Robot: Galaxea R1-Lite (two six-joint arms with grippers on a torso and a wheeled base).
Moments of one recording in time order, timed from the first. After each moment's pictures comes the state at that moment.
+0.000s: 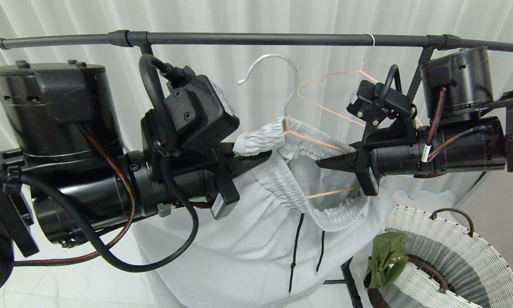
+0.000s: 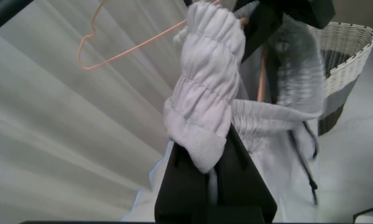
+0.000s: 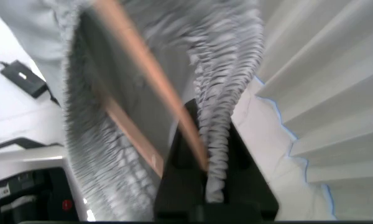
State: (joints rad) left arm -0.68 1.47 -0.91 -0.45 -0.26 0.63; right arm 0.66 1.65 -1.32 0.09 0.37 -0.43
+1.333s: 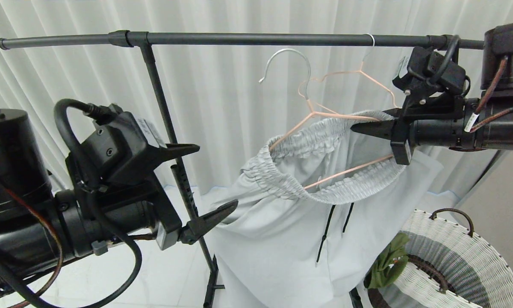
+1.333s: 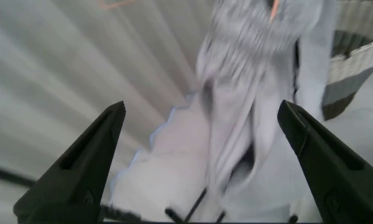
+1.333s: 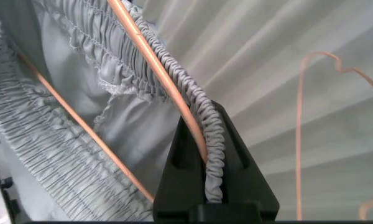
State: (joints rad) left arm -0.56 1.30 -0.68 -0.45 -0.21 0.55; right arm 0.52 1.56 -1.31 -0.01 0.36 -0.64
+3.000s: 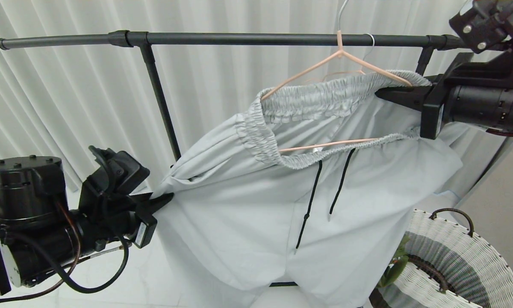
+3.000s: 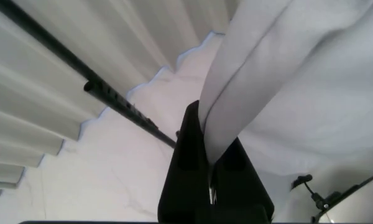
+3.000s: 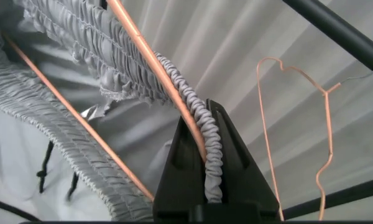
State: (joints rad) left arm -0.20 1.43 -0.49 -0.60 -0.21 0.49; right arm 0.54 1.45 -1.26 -0.13 0.24 -0.44
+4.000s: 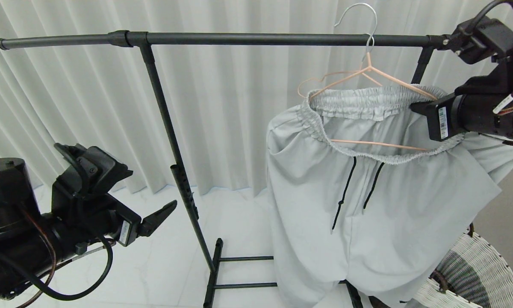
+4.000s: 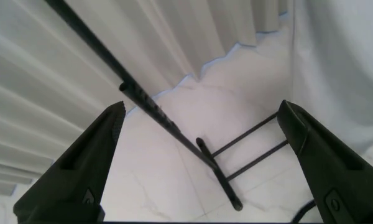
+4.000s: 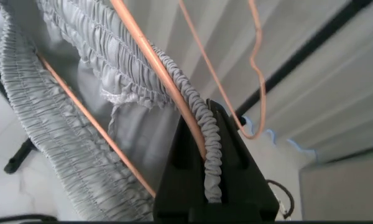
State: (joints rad) left arm -0.20 1.34 -0.44 -0.65 -0.13 0.49; right arm 0.54 1.45 -1.29 0.04 -0.26 -0.22
